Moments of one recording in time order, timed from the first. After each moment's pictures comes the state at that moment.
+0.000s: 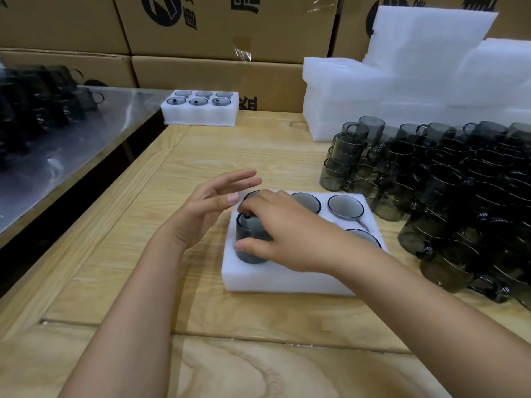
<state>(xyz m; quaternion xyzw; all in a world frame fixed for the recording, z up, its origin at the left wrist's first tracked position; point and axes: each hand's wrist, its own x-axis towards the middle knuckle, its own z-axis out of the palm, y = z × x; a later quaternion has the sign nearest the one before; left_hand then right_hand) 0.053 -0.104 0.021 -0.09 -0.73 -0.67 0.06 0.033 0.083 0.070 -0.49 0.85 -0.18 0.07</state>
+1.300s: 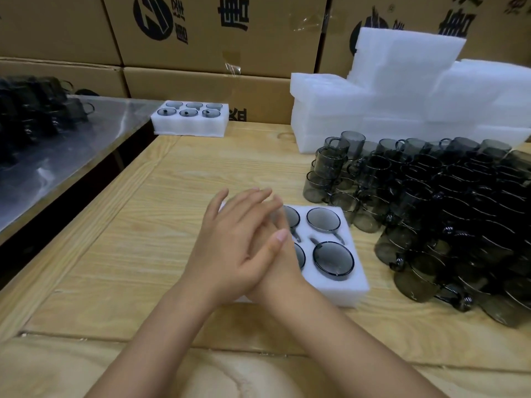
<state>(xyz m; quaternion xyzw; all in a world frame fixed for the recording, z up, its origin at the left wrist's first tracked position) 0.093 -0.003 0.053 -0.06 -0.93 -0.24 0.28 0.050 0.078 0.042 -0.40 0.90 -0.05 -0.14</state>
